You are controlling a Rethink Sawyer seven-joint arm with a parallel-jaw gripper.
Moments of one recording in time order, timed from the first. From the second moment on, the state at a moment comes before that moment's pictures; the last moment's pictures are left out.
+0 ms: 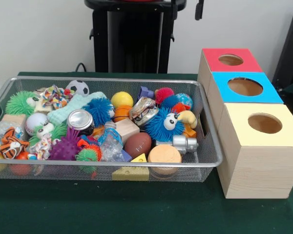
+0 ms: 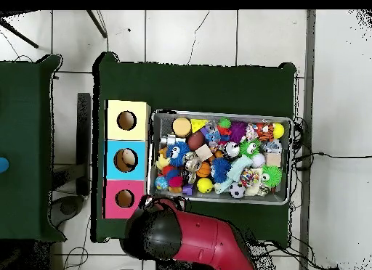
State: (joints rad) arm -0.18 -1.12 -0.01 2.14 0.06 0.57 1.57
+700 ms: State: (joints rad) arm -0.25 -1.05 0.02 2.14 0.07 0.54 1.57
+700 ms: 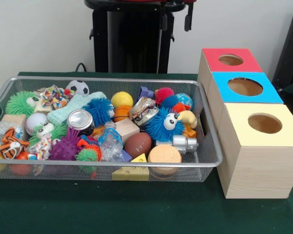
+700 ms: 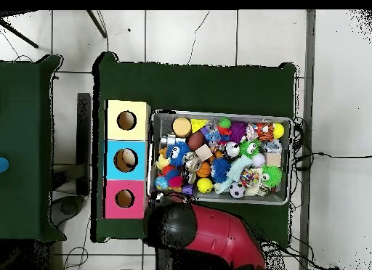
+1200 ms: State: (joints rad) arm -0.33 -0.96 0.04 2.14 0.07 0.43 1.57
